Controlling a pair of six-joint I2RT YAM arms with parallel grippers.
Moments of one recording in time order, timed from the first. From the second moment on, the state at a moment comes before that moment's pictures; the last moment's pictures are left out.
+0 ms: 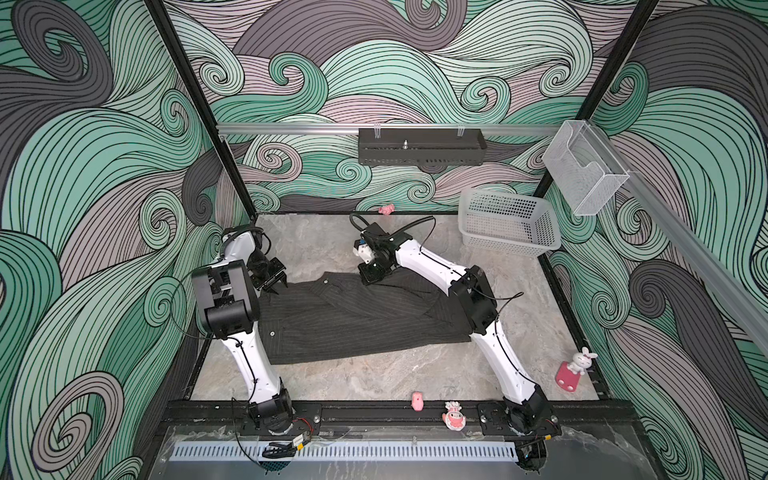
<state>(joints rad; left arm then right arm) 0.29 1.99 1.59 -1.24 0.22 -0.45 0.73 2.42 2.19 -0.95 -0.31 0.17</state>
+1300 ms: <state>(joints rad) -0.13 1.69 1.33 -1.02 0.44 -0.48 0.63 1.77 1.27 -0.88 -0.22 0.18</state>
